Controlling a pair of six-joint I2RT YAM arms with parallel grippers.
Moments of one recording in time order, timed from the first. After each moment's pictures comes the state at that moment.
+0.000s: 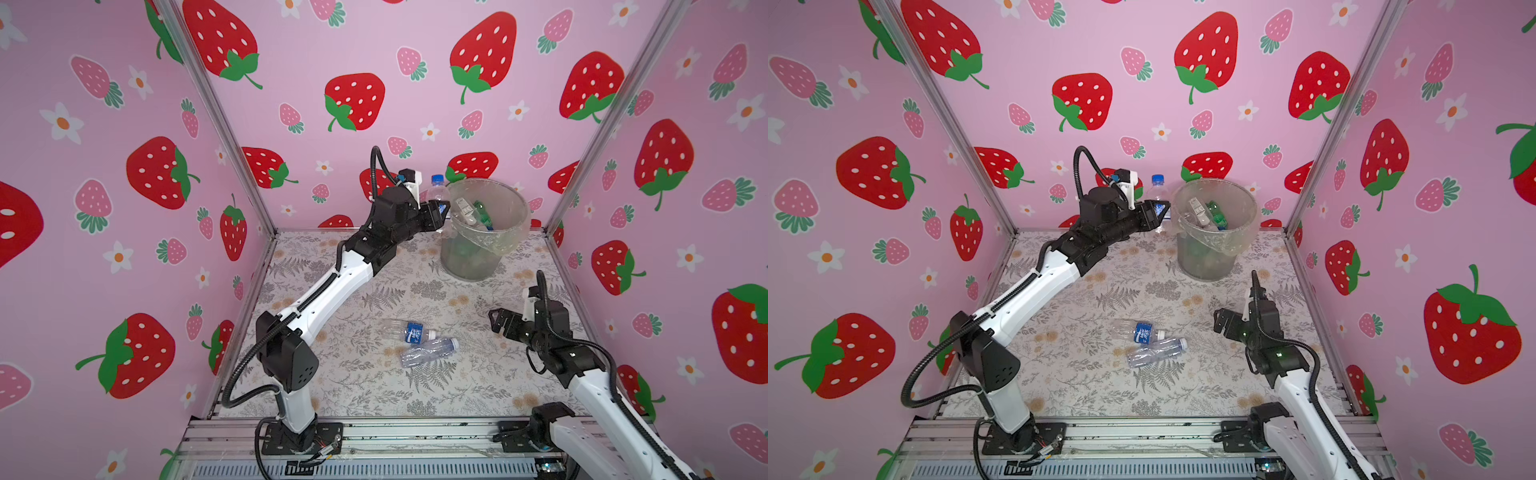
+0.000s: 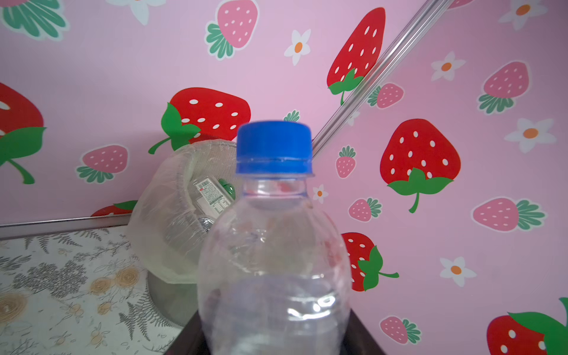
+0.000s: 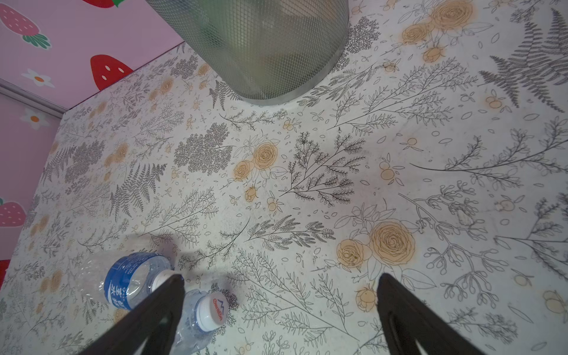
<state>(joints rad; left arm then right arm) -0.62 1.85 1.92 -0.19 0.17 -0.58 0.29 0.79 0.54 -0.42 -0.08 0.46</state>
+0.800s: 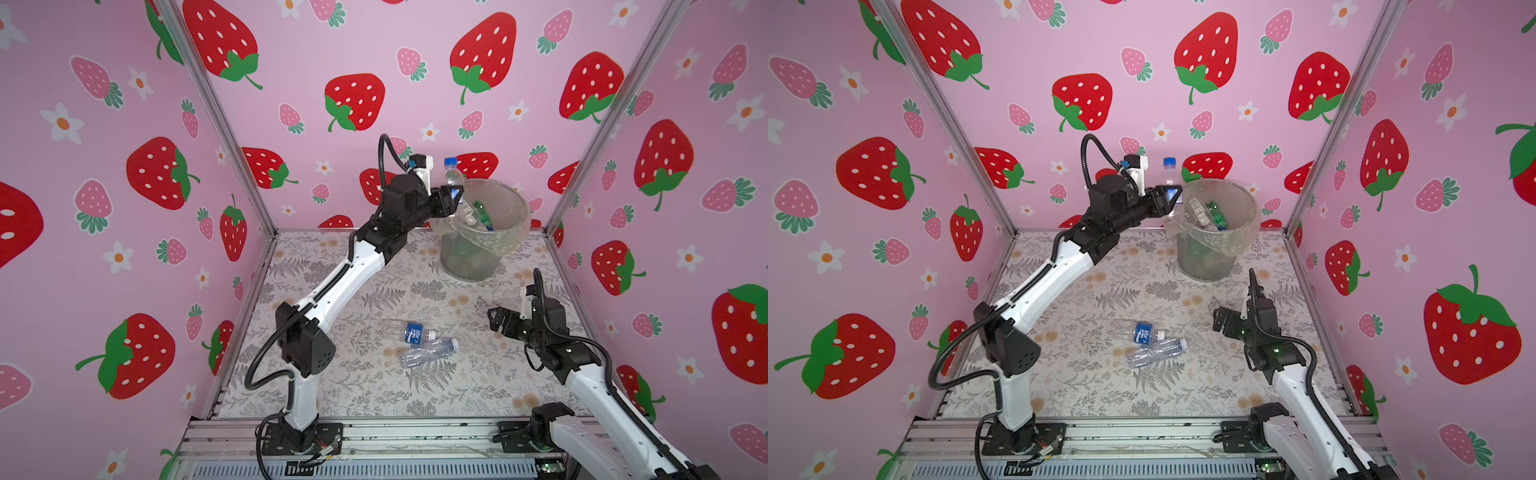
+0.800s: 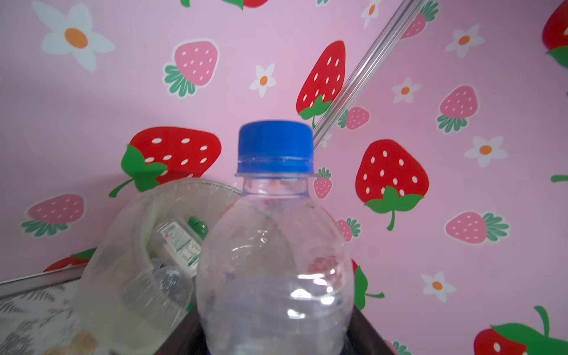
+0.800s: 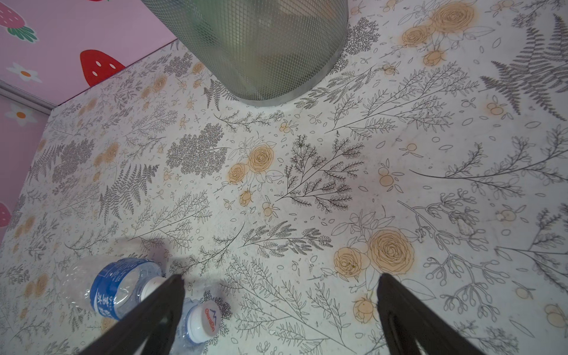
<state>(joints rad) -0.64 2.10 2.32 -0.19 0.17 -0.53 0.29 0.83 0.54 -0.39 -0.07 0.44</state>
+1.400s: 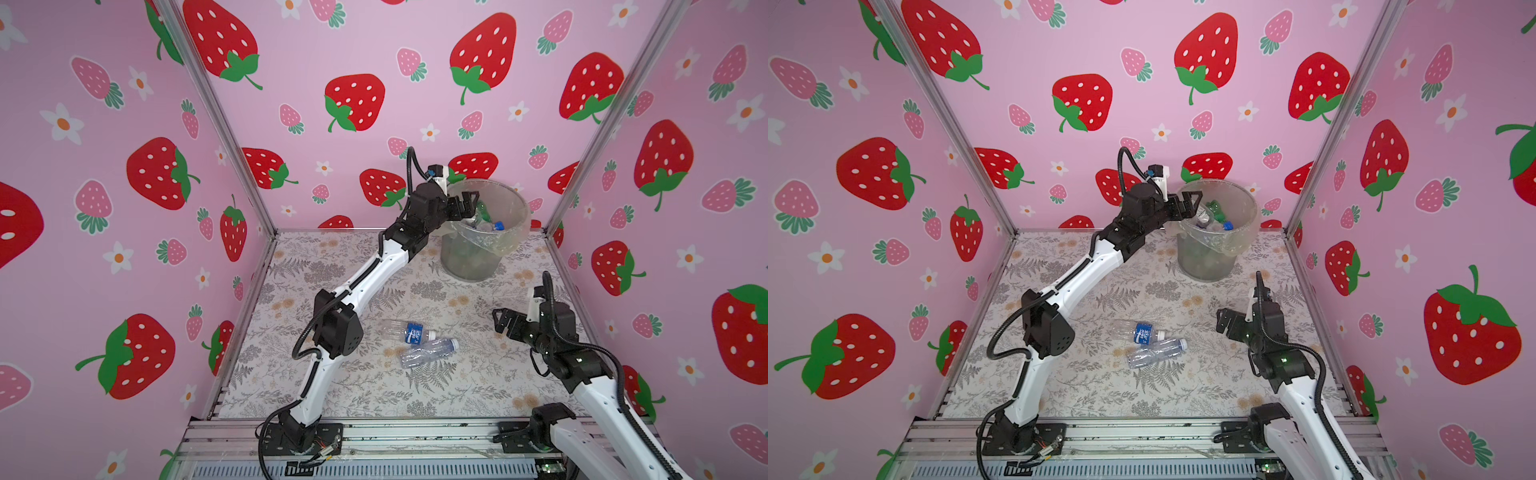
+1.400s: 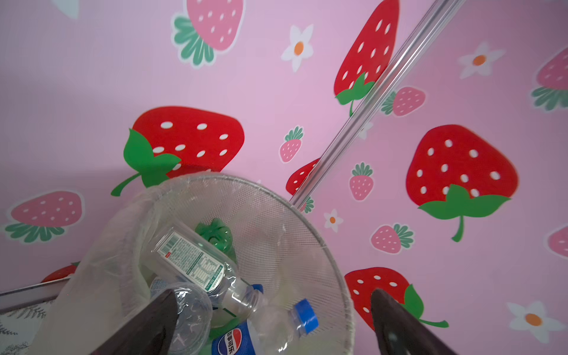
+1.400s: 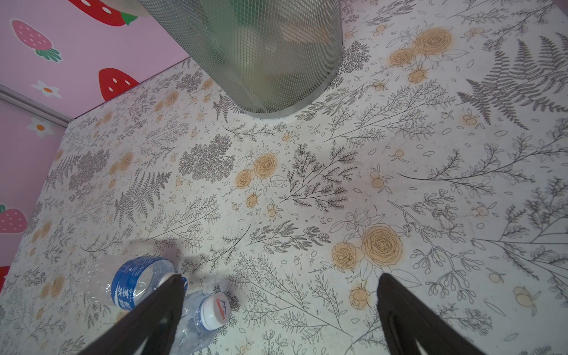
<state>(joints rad) -0.66 2.21 2.35 -0.13 0.09 -0.50 0.29 0.73 0.57 -0.47 -0.04 0.45</state>
